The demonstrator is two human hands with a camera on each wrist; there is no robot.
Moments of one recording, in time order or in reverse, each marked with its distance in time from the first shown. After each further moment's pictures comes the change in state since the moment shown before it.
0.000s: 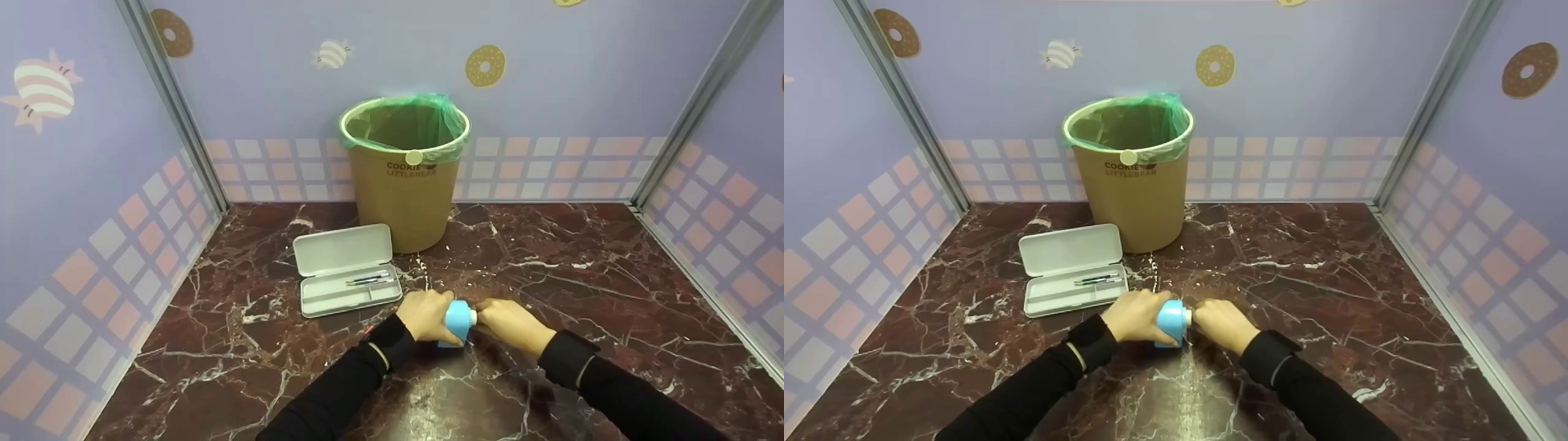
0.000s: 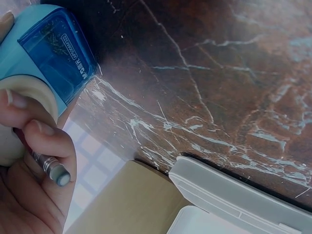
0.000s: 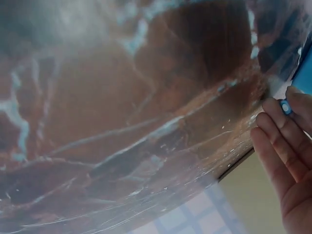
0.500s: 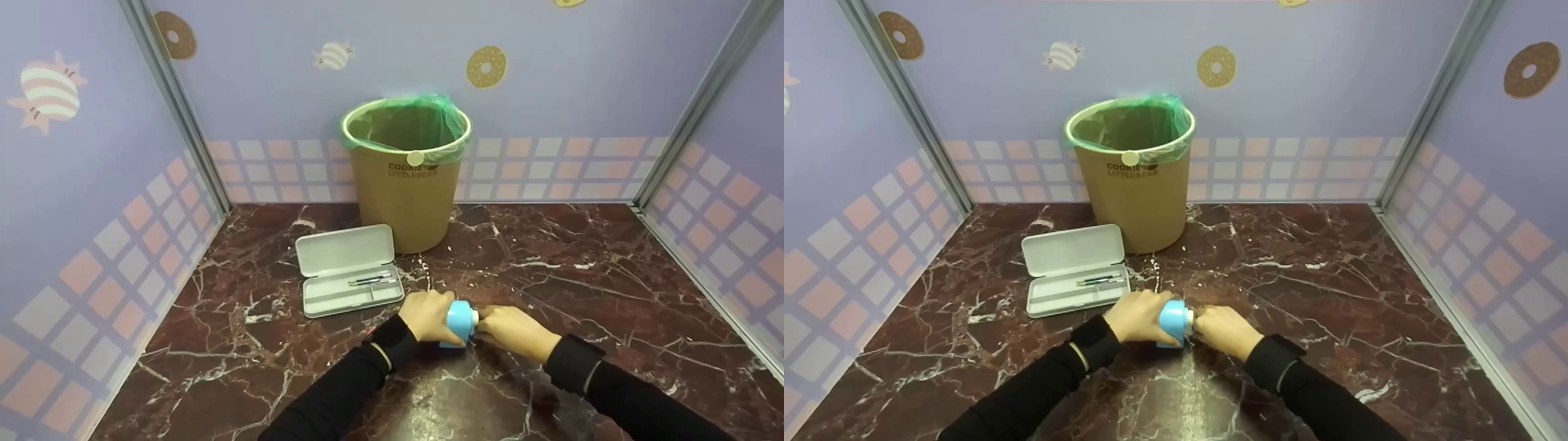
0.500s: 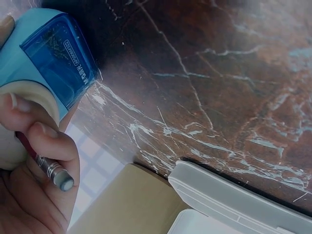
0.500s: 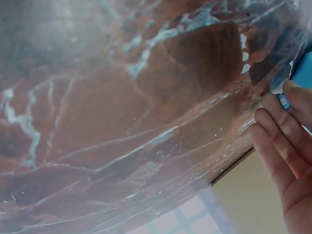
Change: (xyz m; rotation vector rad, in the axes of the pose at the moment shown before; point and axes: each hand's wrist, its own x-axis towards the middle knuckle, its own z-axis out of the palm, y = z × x) left_hand 0.000 0.001 -0.001 0.003 0.006 -0.034; right_hand -0.009 -0.007 -0.003 -0.025 0.011 -0.092
